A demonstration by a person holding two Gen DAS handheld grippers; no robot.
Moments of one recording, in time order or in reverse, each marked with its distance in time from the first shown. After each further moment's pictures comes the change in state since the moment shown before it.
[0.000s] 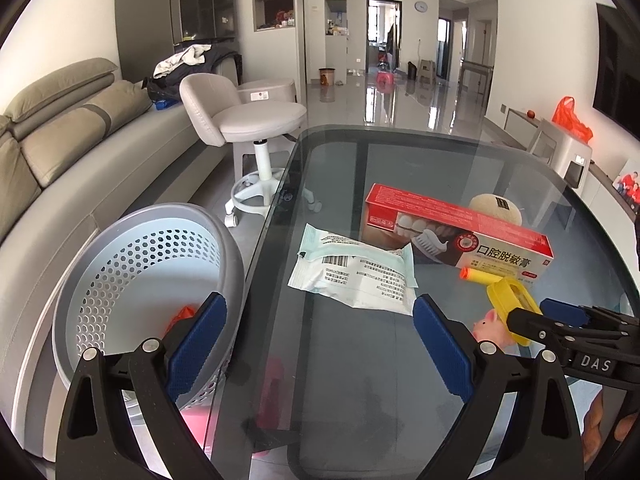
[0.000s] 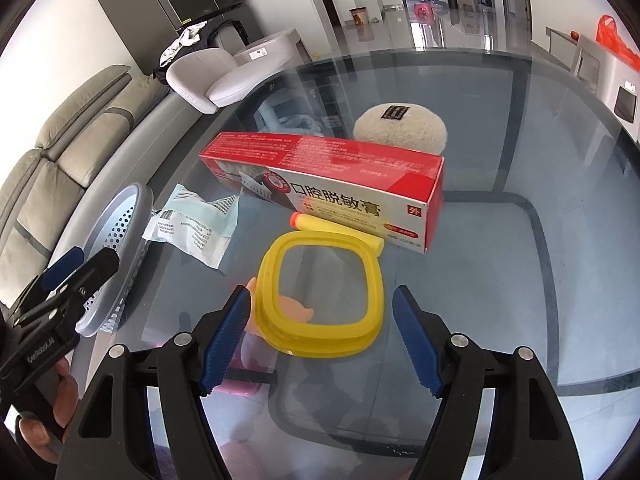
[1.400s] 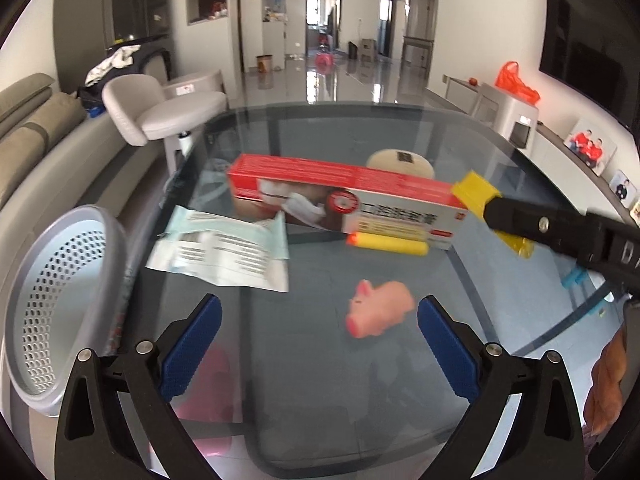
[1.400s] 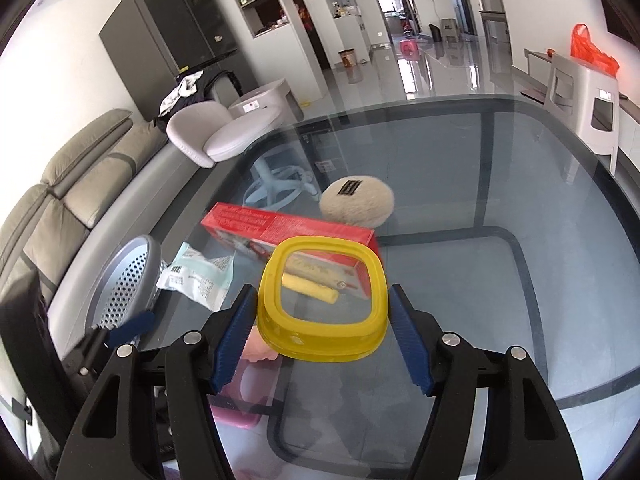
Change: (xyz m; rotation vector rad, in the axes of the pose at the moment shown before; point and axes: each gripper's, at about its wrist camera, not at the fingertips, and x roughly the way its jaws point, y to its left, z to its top) left arm 0.012 -0.086 -0.019 0.125 0.063 -0.183; right arm -0.064 -0.029 0.010 0.044 -0.177 -0.005
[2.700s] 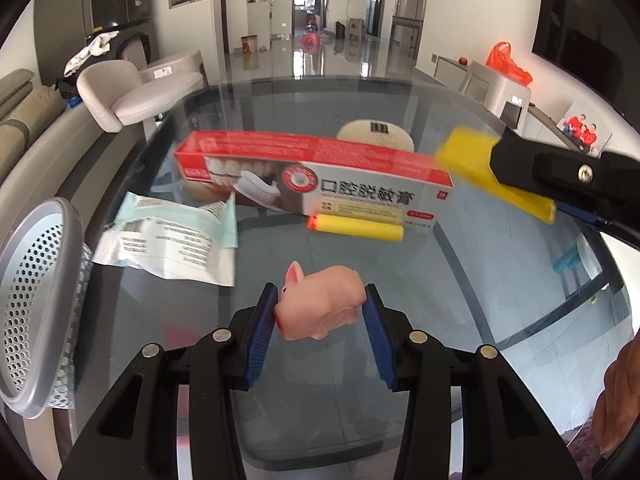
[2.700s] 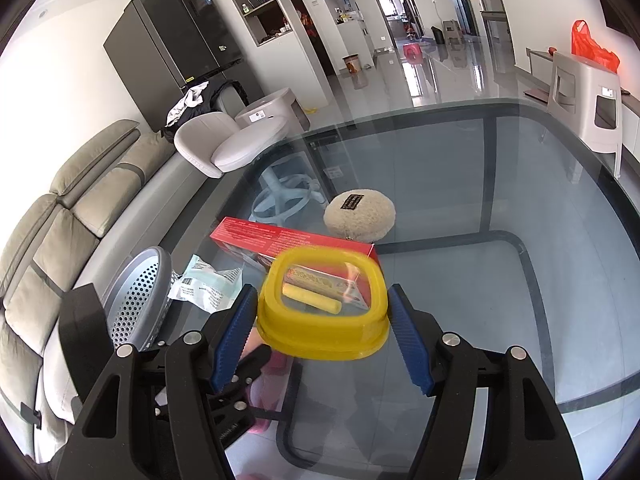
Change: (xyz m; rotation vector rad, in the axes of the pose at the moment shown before) left arm 0.023 -0.018 0.007 0.010 0.070 -0.035; right arm -0.010 -0.004 0.004 0.012 -0.020 0.041
